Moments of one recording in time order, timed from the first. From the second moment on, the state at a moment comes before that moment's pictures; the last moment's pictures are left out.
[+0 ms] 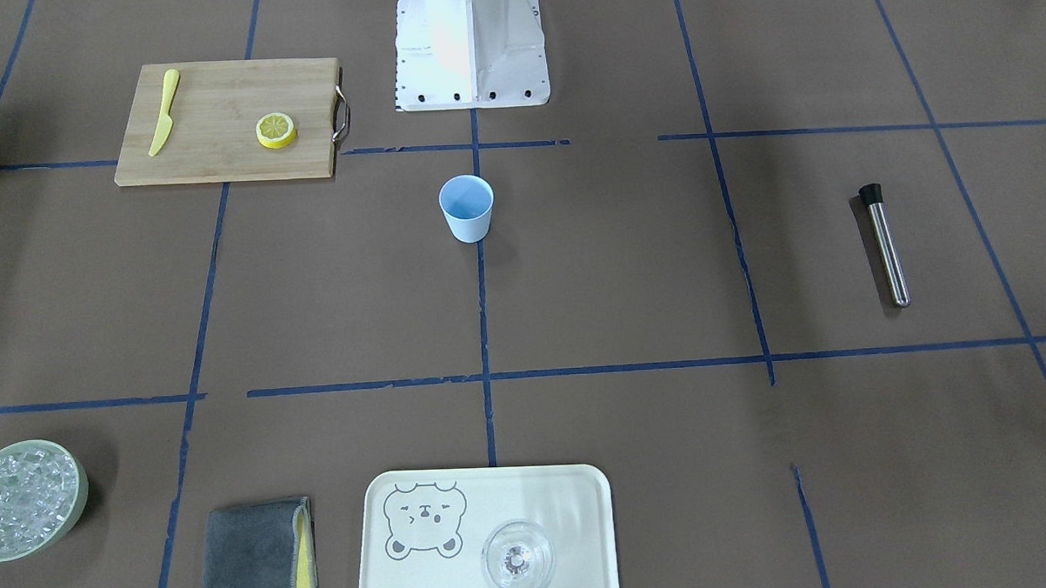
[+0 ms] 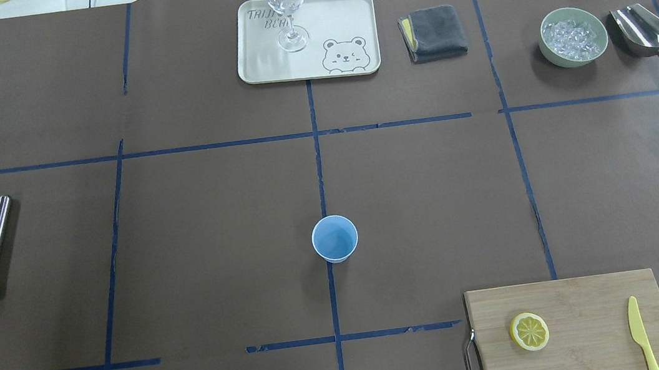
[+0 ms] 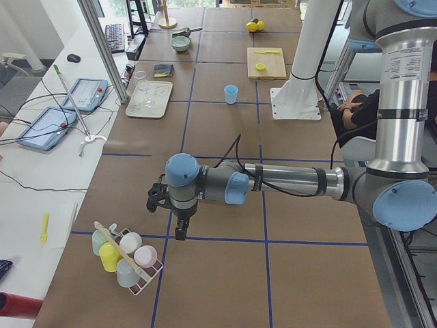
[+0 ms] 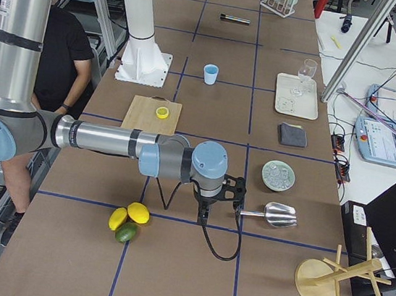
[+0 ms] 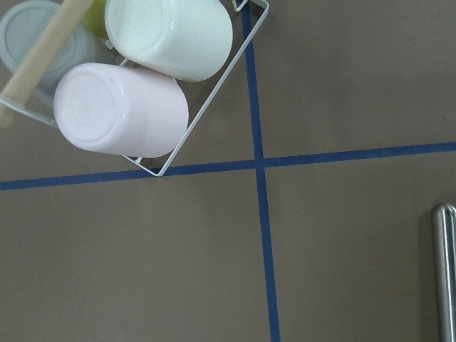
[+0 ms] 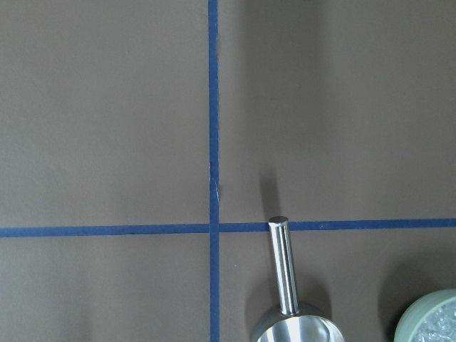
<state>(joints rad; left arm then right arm) -1.55 -1.54 -1.65 -1.68 -2.33 -0.03 1.60 -1.72 1.74 -1.52 2.39 0.06</state>
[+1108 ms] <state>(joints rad) -1.40 -1.57 -1.73 -1.76 -2.35 -0.23 1.60 -1.66 1.74 -1.52 2.39 0.10</state>
